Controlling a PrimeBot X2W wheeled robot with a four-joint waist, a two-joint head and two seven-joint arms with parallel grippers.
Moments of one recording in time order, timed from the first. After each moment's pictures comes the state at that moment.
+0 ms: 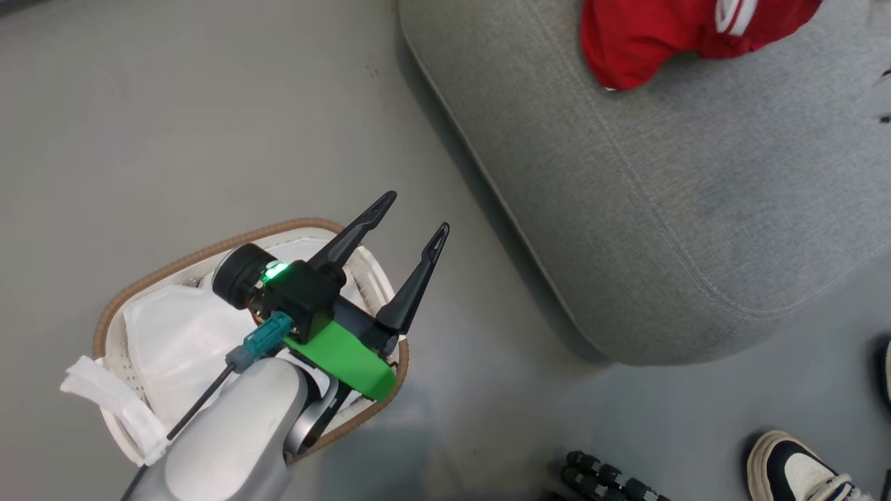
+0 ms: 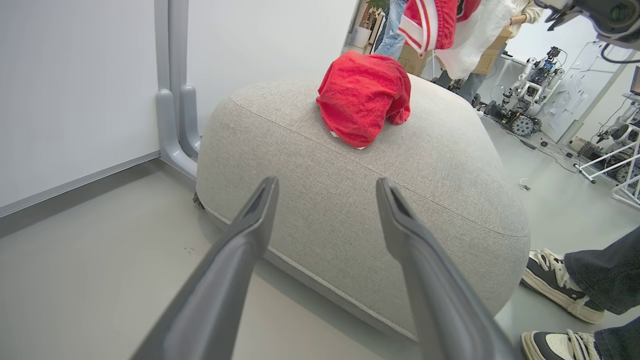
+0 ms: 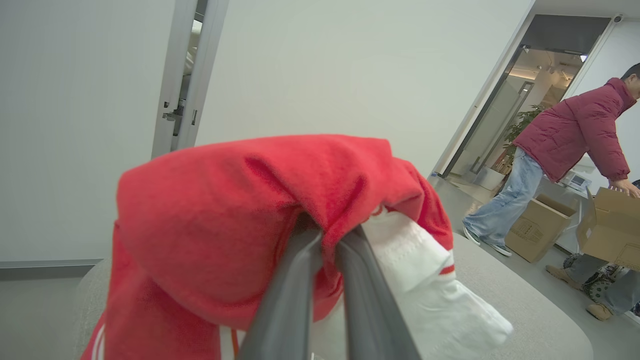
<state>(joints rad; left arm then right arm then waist) -0.51 0.29 -0.71 0.19 -0.46 -0.13 -0.26 -0.82 -0.31 -0.16 0.40 0.09 0.13 -0.26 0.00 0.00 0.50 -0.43</state>
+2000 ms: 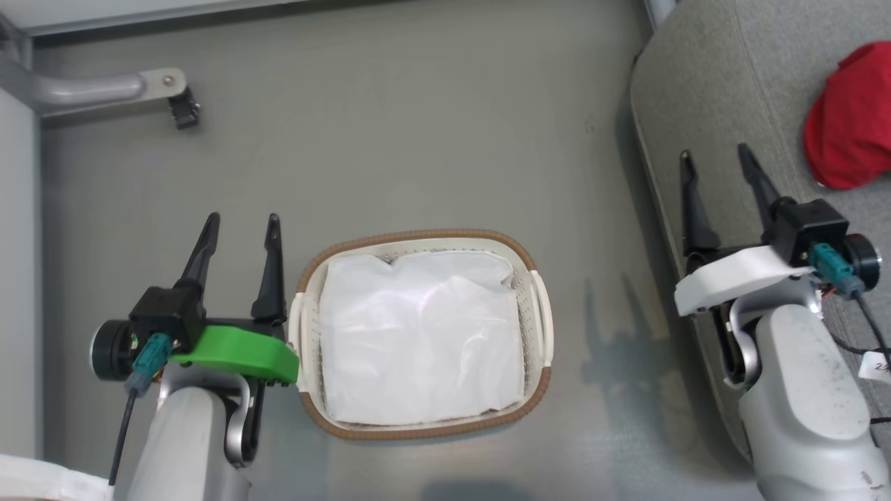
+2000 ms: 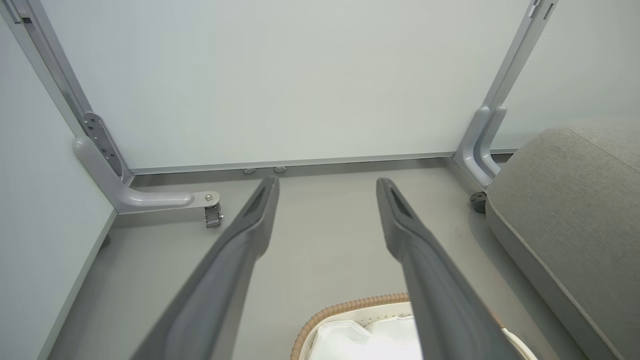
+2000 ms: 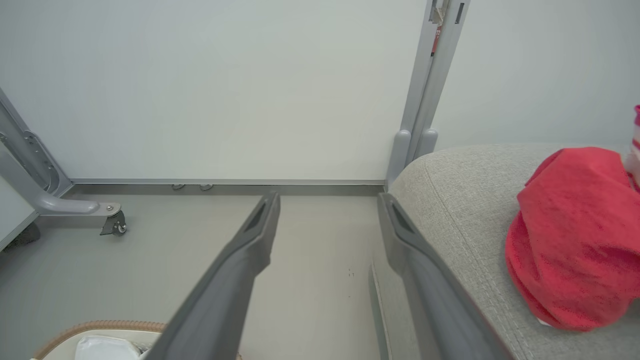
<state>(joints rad) -0.32 0.07 -0.10 0.33 -0.19 -0.13 -0.26 -0.47 -0.06 -0.04 0.38 0.07 0.13 -0.26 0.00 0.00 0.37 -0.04</state>
